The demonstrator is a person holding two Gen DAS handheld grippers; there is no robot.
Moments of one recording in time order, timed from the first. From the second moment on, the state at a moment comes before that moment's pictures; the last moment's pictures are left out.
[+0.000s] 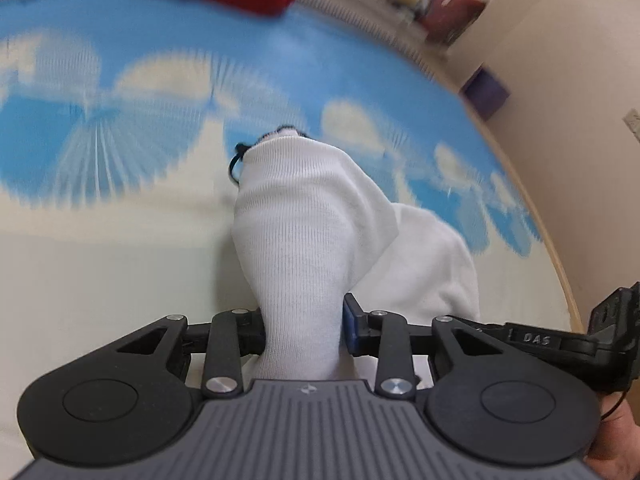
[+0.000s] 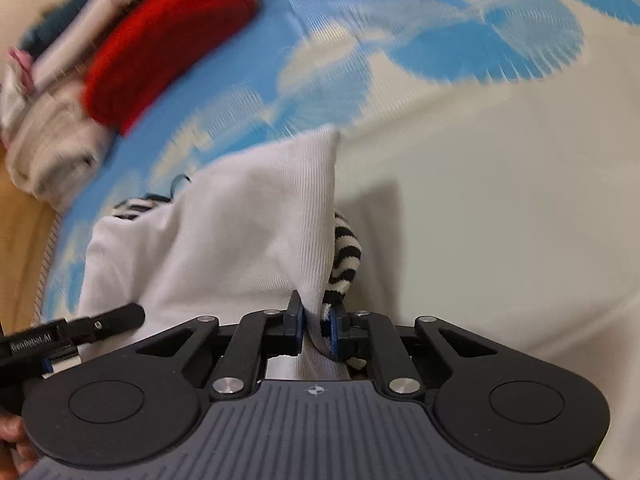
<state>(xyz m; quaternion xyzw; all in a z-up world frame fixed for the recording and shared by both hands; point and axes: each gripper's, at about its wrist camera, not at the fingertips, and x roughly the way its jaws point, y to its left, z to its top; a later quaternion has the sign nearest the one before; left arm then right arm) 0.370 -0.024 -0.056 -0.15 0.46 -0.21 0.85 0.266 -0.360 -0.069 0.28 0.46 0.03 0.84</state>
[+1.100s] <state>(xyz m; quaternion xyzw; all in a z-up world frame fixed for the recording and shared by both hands) 0.306 -0.021 -0.072 0.06 0.56 -0.22 0.80 0.244 -0.314 -0.068 0.13 0.55 0.07 0.82</state>
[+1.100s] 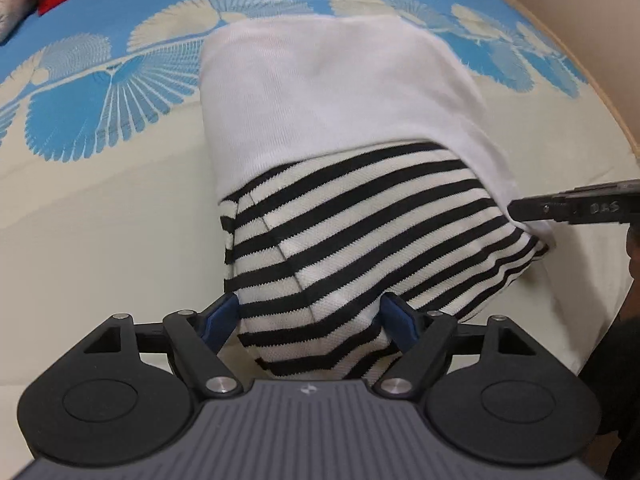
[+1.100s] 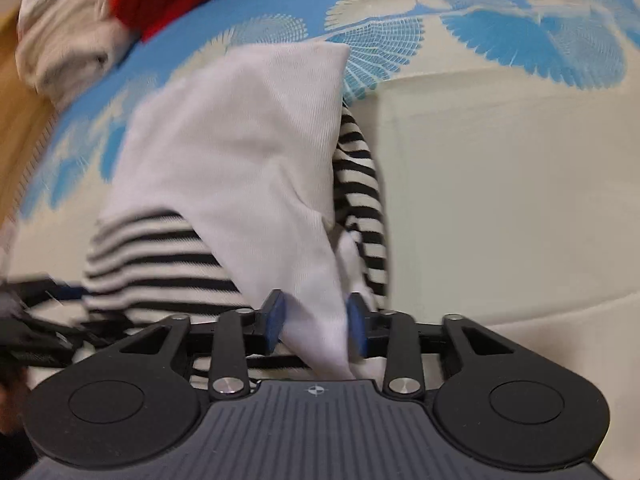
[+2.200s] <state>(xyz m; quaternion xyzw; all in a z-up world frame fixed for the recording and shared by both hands) 0.159 -0.018 0.052 0.10 0.34 -0.12 0.93 0.129 -0.301 0.065 0.04 0.31 0.02 0.95</state>
